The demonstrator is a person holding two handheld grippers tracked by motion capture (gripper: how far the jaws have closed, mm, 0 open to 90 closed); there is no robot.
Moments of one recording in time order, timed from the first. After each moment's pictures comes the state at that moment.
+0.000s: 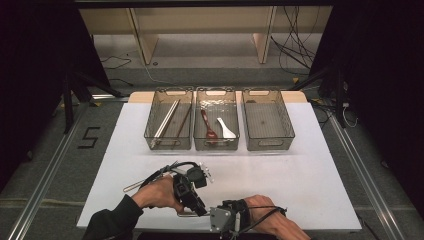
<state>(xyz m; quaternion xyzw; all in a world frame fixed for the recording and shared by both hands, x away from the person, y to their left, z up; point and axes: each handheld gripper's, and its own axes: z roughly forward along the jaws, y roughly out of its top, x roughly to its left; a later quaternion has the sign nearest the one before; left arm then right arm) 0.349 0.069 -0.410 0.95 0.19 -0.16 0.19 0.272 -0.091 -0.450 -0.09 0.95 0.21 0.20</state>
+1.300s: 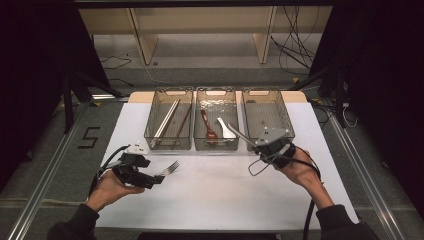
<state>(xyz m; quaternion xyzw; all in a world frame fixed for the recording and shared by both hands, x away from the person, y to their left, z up) 0.367 0.218 -0.416 0.86 0.38 0.08 0.33 0.394 -0.197 -0.377 0.24 0.89 0.29 0.25</state>
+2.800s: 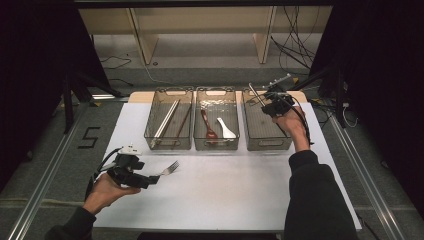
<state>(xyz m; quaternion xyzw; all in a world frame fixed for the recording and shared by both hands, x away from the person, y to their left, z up) 0.367 0.232 -0.426 0.85 0.42 0.08 0.32 0.548 -0.219 -0.365 0.46 0.83 0.24 0.22</state>
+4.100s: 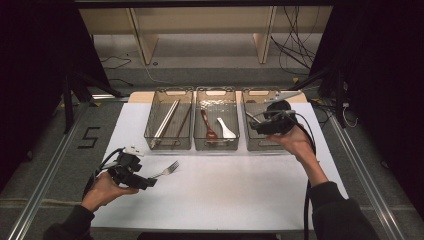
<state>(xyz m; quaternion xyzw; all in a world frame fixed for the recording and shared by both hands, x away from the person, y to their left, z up) 0.375 0.234 -0.433 0.87 0.42 0.06 0.26 0.461 -0.208 -0.346 0.39 0.82 0.36 0.19</state>
